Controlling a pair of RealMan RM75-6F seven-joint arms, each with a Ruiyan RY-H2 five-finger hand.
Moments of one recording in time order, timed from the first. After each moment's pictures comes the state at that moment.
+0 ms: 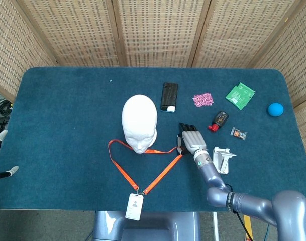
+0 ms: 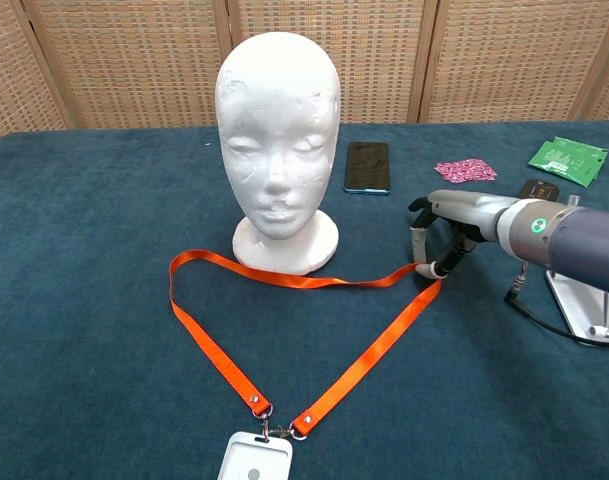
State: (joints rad) left arm -0.13 -1.09 -0.09 -1.58 1.35 1.39 0.05; right arm 0.85 -1.70 0.21 -1.26 -0.70 0.83 -0.39
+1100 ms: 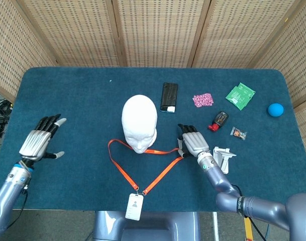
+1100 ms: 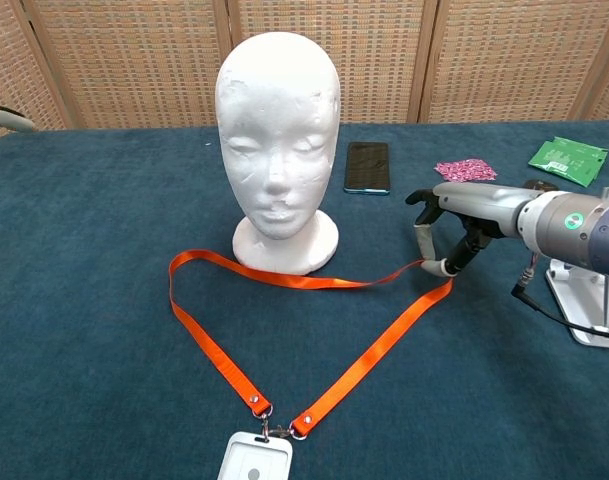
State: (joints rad) left arm -0.43 -1.27 -0.14 -1.41 1.44 1.09 -0.06; right arm 0.80 -1.61 0.18 -1.37 -0.89 0.83 -0.29
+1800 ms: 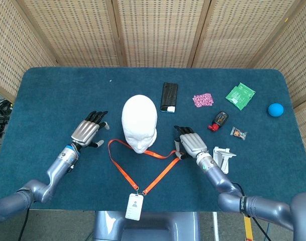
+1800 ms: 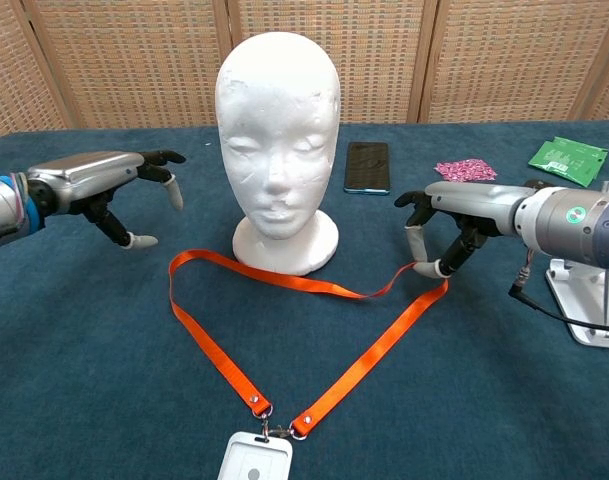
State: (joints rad) left arm -0.72 -1.64 -0.17 -1.04 1.43 0.86 -0.07; right arm 0.80 -1.57 0.19 -1.40 -0.93 0.78 -0.23
